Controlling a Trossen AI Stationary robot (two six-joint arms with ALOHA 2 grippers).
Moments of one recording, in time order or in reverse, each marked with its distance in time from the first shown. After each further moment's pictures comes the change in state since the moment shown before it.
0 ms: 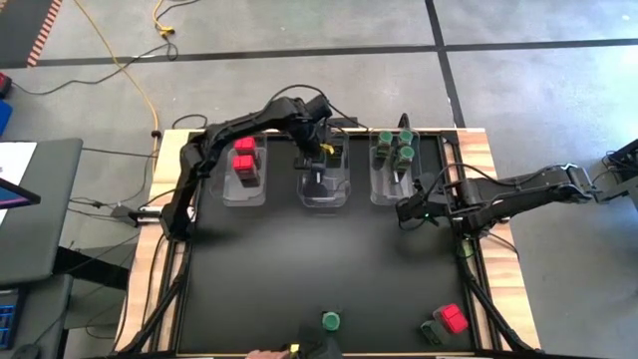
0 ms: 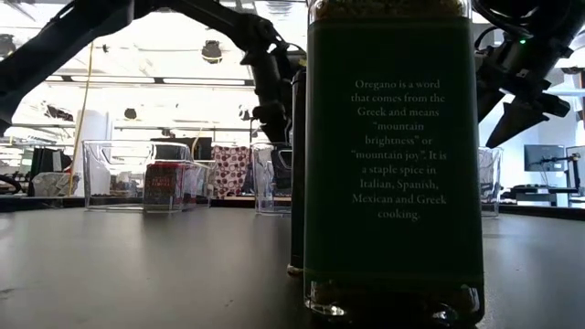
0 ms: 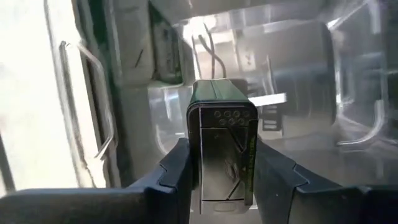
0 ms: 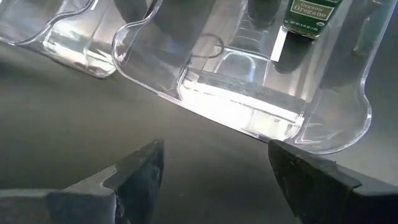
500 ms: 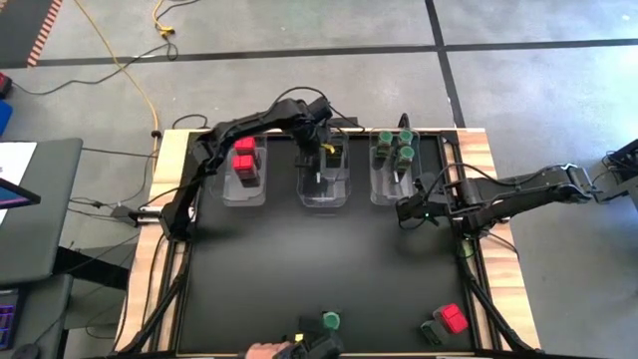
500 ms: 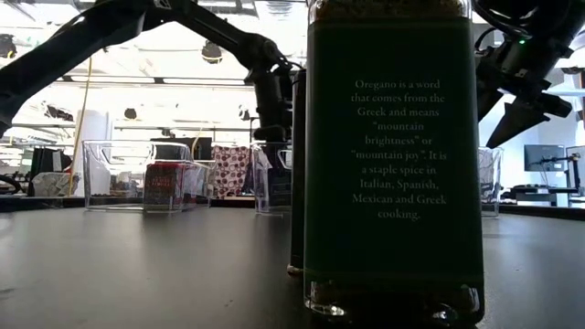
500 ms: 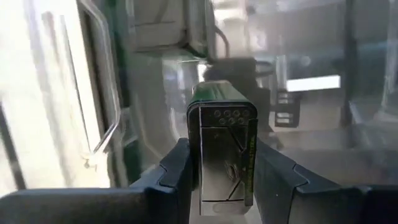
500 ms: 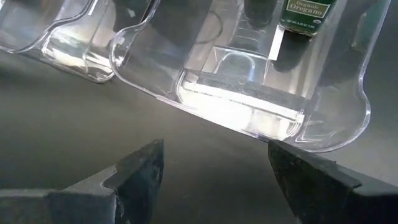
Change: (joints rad) left arm 0.030 0.080 -0.003 0.032 -0.060 -0.001; right arm -0.002 0.000 0.000 -0.005 0.006 0.031
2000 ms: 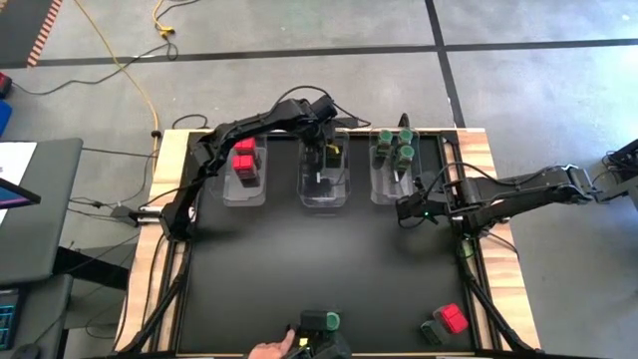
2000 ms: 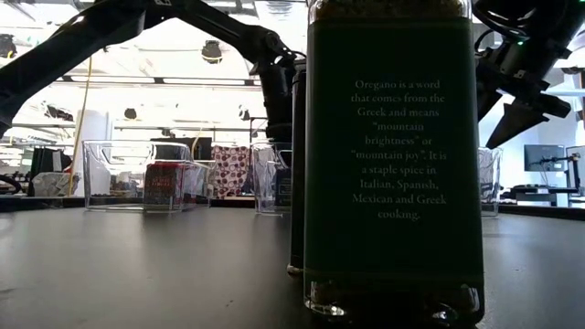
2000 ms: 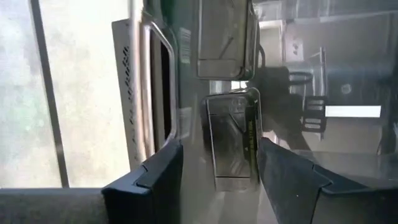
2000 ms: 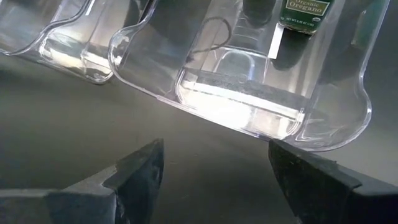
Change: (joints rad) left arm -0.025 0.005 0.050 0.057 -0.132 -0.066; right arm -0.017 0.000 0.000 0.006 -0.019 -0.005
